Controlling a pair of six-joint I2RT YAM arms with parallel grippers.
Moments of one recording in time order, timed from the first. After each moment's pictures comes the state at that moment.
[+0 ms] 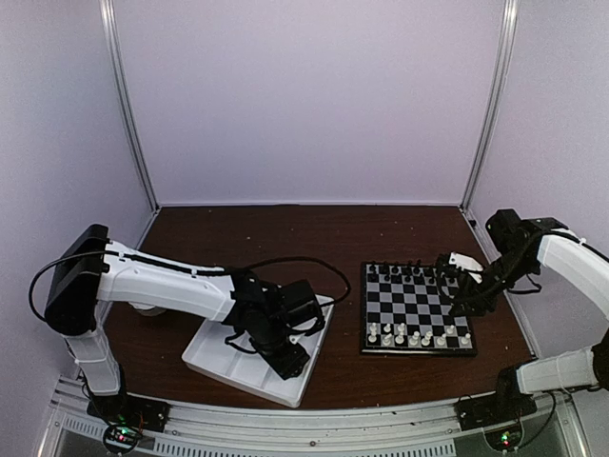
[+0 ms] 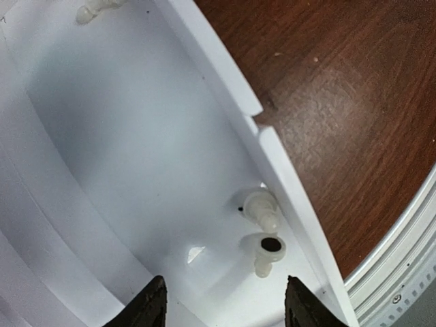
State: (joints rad) left arm -1.21 1.83 1.23 -0.72 0.03 -0.37; right arm 0.11 1.16 0.93 -1.13 -0.47 -0.85
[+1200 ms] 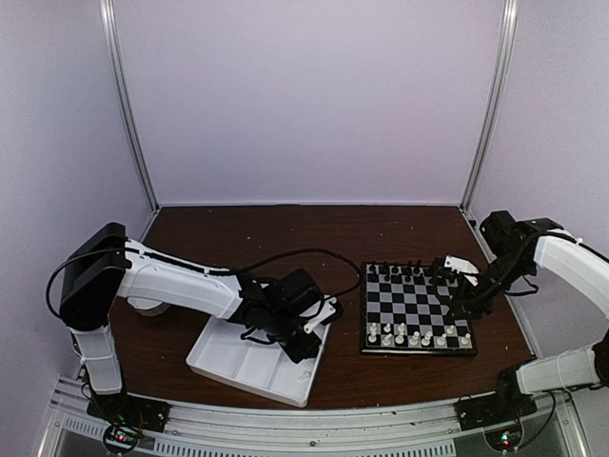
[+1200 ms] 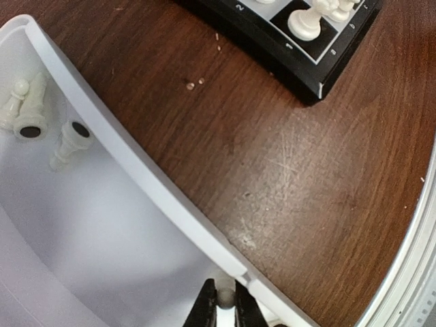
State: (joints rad) left arm -1.14 1.90 1.19 -0.38 0.14 -0.19; right arm 0.15 1.17 0.92 -1.13 -0.47 -0.81
